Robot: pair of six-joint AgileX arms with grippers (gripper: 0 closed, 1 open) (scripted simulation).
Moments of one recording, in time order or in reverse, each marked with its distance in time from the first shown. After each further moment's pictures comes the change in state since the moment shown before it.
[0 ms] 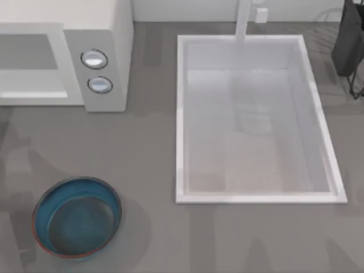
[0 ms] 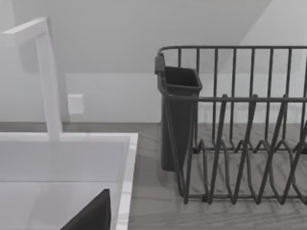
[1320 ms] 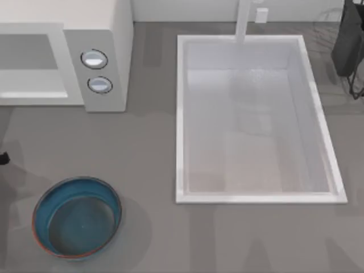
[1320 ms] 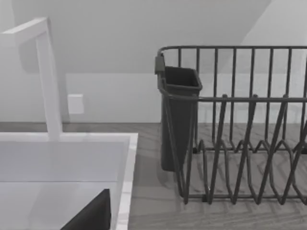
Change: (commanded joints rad) left arm 0.004 0.628 -0.061 0.692 0.010 -0.001; right arm 0.000 0.000 0.000 0.000 0.000 0.000
